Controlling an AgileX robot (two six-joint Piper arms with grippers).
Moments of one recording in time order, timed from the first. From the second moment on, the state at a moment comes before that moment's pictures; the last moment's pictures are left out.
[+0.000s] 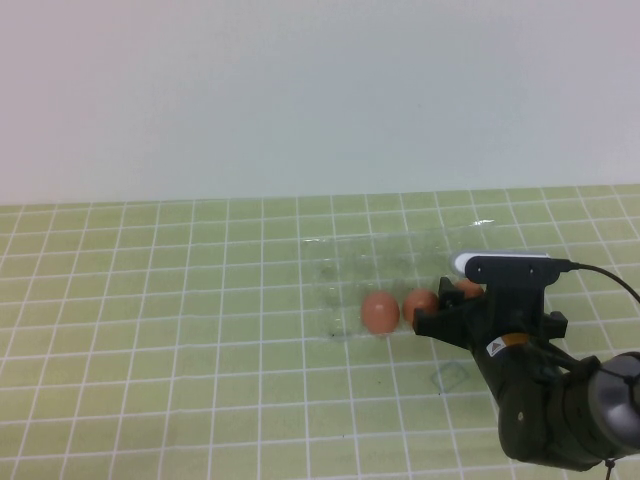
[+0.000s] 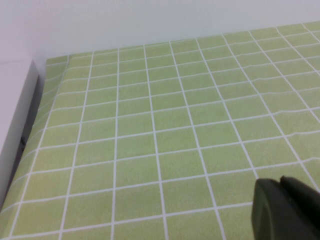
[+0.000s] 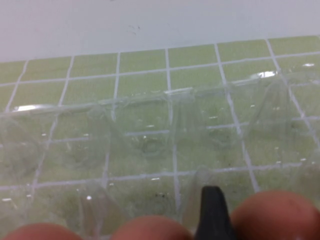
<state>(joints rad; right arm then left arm) 0.69 2.04 -0.79 0.77 -0.84 -0.21 0.00 -0.03 0.03 -0.08 0.34 0.17</state>
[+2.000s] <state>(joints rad) 0.29 0.08 -0.19 0.18 0.26 -0.62 0.00 -0.03 0.03 -0.08 0.34 0.17</state>
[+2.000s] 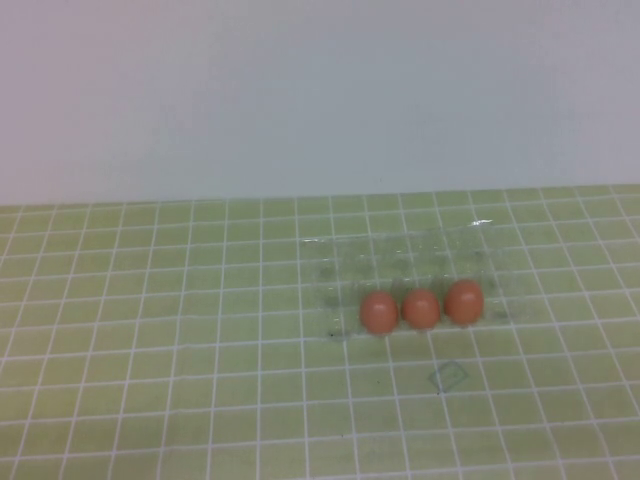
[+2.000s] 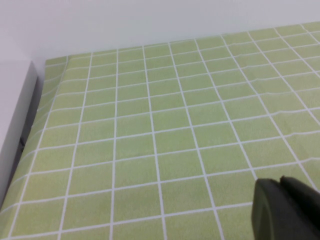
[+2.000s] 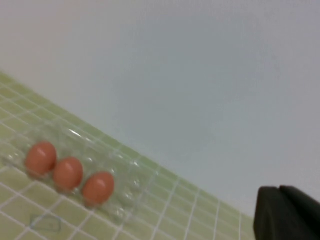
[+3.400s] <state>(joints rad) 0.01 -0.01 0.03 0.38 0.45 -0.62 0.00 -0.03 0.03 -0.08 0.34 0.17</state>
